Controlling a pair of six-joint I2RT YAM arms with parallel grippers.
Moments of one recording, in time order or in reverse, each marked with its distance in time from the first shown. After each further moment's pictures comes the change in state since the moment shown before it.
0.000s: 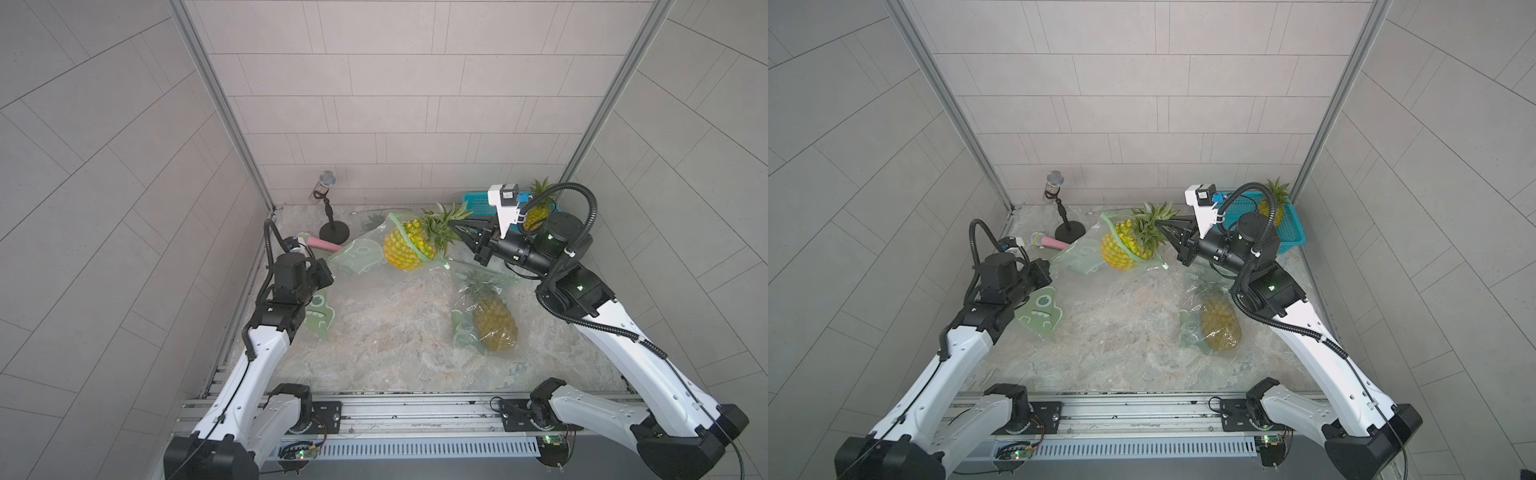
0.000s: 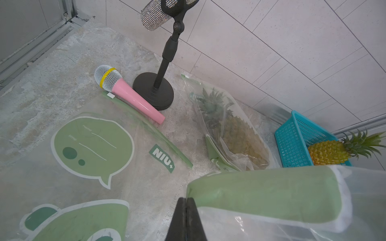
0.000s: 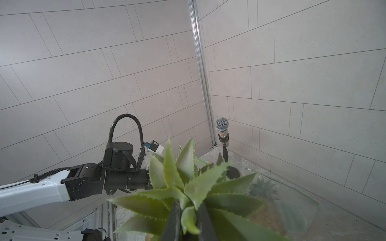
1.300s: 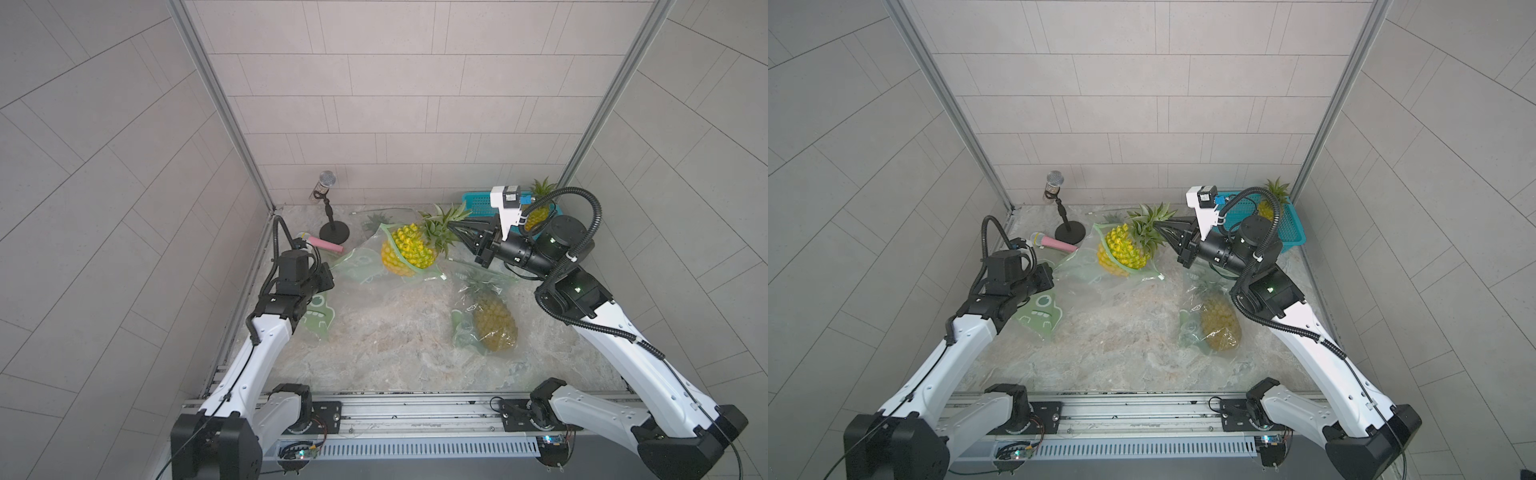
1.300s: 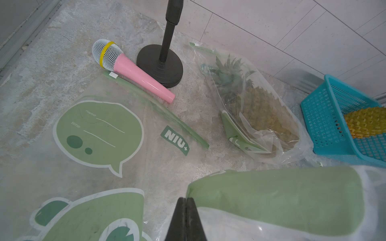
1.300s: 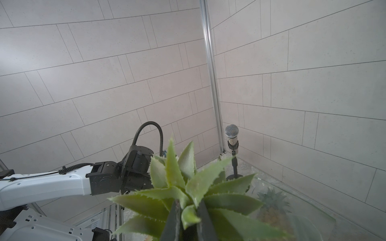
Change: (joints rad) left arm 0.018 0.095 0.034 -0.091 0.053 0.130; right arm -0.003 0.002 -0.033 0.090 -0.066 0.027
